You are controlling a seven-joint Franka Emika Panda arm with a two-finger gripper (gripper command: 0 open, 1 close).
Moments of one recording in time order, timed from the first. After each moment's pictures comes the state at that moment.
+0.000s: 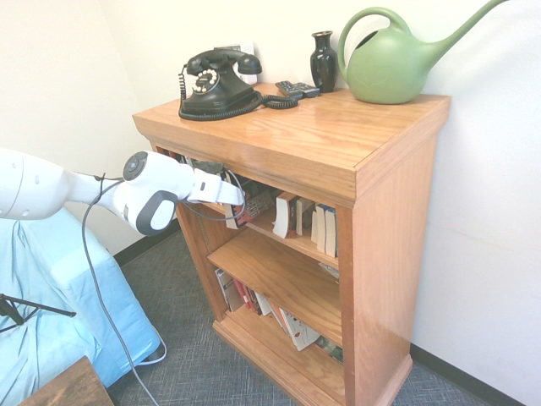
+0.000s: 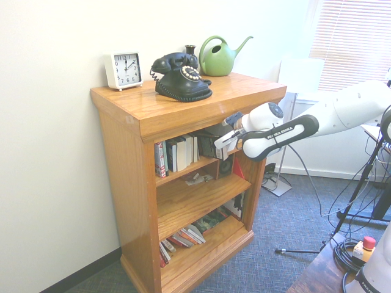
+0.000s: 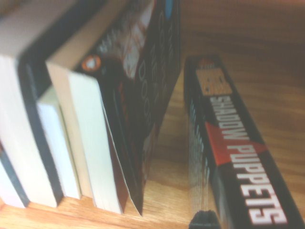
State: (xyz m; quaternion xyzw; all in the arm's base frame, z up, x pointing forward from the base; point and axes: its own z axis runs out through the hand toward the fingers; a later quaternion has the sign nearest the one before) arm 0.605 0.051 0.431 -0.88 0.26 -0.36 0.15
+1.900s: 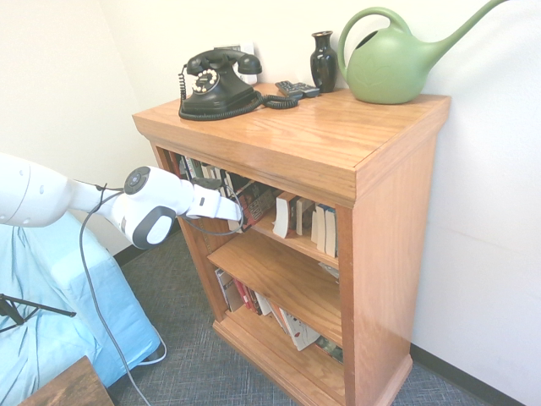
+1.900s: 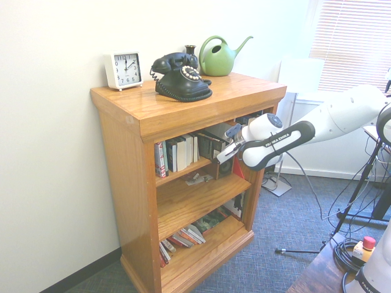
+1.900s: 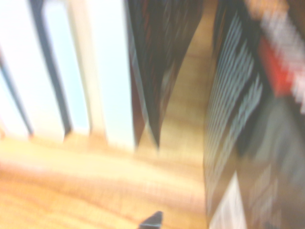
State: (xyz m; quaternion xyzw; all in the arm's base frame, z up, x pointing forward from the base) arm 0.575 0.051 0.394 -0.90 0.24 -0.34 0.14
